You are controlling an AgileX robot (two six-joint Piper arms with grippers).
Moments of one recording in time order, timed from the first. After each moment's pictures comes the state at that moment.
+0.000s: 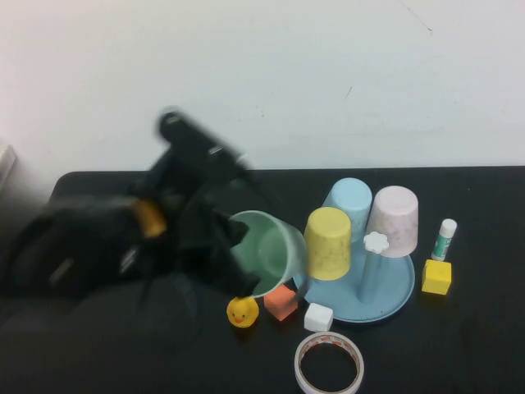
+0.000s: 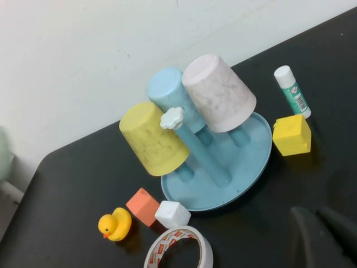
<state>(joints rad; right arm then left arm) -0.01 -0.01 0.03 0.67 0.45 -0.08 -0.64 1.34 -0.98 -0.17 0.39 0.24</state>
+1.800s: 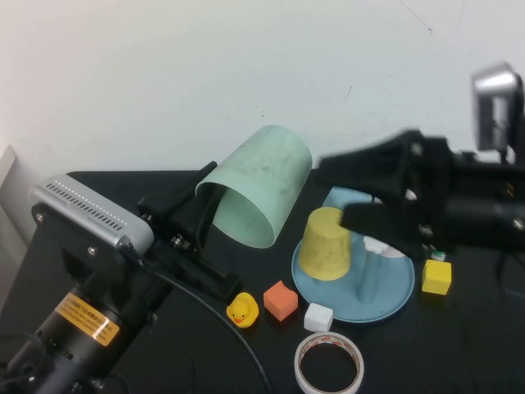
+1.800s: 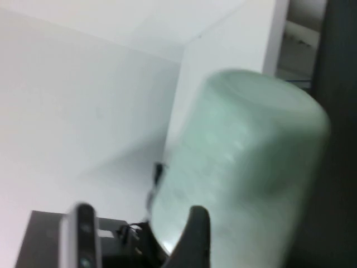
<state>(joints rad) 0.38 1.34 -0.83 1.70 0.75 -0.72 -0.66 1.34 -0.44 -0.01 -1.09 -0.01</state>
